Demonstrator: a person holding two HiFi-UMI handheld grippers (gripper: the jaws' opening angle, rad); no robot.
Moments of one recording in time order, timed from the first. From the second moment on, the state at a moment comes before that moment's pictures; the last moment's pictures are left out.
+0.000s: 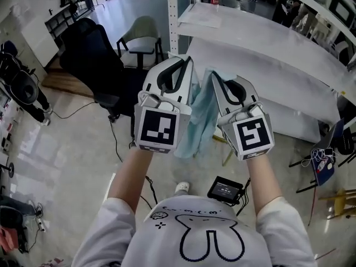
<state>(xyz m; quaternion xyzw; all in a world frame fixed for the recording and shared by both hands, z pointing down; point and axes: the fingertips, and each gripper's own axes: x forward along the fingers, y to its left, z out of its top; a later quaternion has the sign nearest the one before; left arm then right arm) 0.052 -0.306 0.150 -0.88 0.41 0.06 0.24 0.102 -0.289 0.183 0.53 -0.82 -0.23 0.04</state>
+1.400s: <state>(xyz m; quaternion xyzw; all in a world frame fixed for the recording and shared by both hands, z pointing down) 0.244 -0.491 0.033 -0.86 0.33 0.15 0.36 0.311 -0.452 0.050 0.66 -0.61 -0.40 0.17</state>
